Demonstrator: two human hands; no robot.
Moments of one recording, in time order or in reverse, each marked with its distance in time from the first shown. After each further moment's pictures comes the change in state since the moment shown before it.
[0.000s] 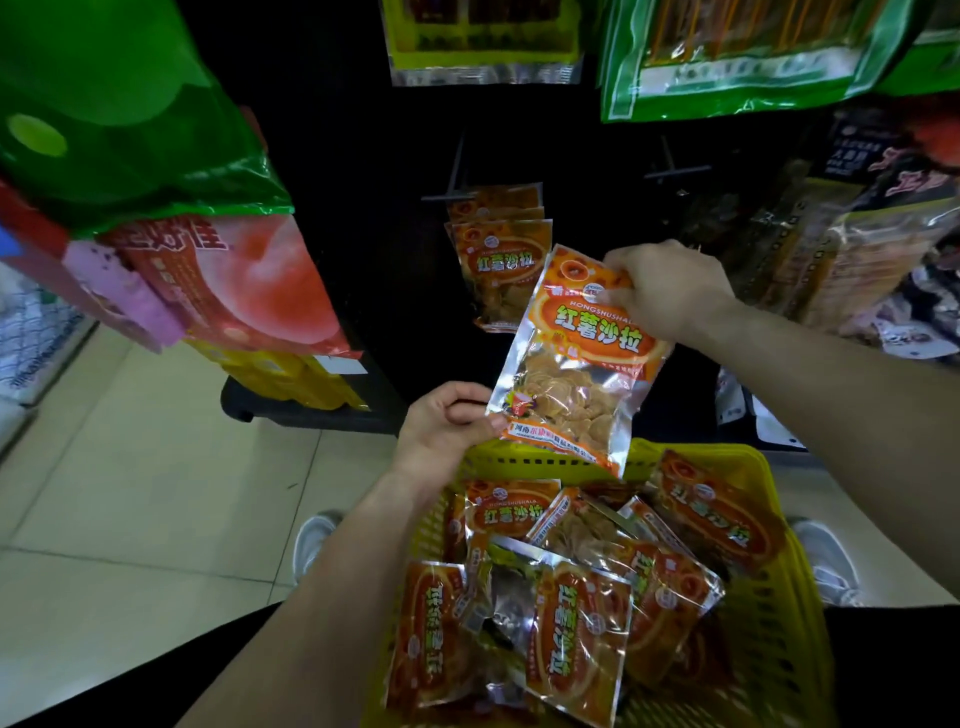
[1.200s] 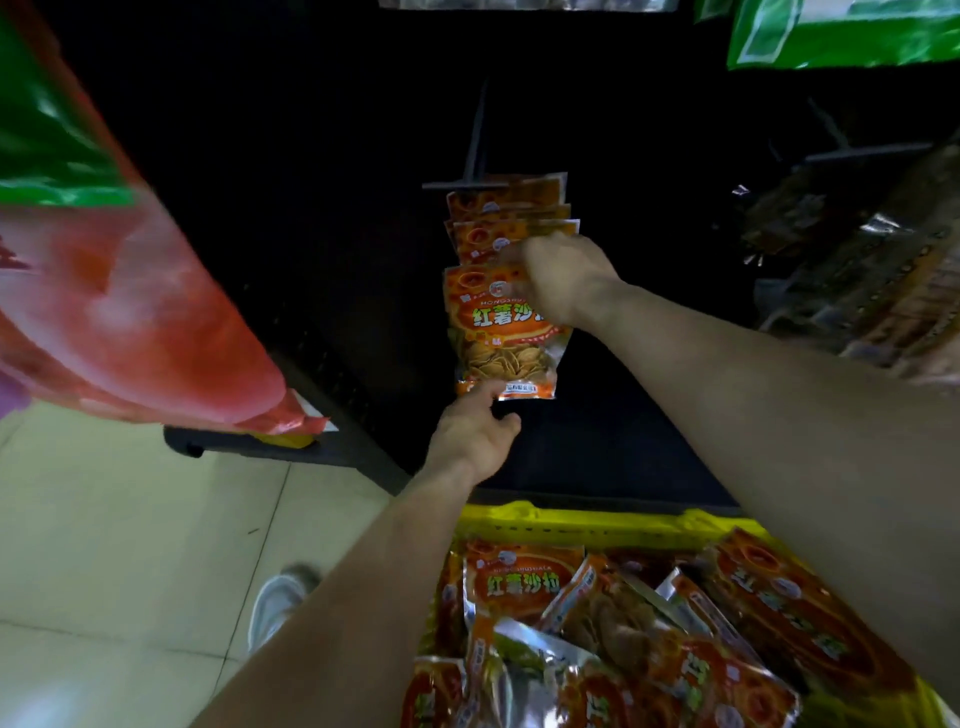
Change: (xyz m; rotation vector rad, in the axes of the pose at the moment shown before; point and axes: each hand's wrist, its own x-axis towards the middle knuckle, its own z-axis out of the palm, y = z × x) left_hand 0.137 -0.055 0.012 0.642 0.029 -0.154; right_hand 0.150 -0.068 0.092 -0.121 -0.005 -0.121
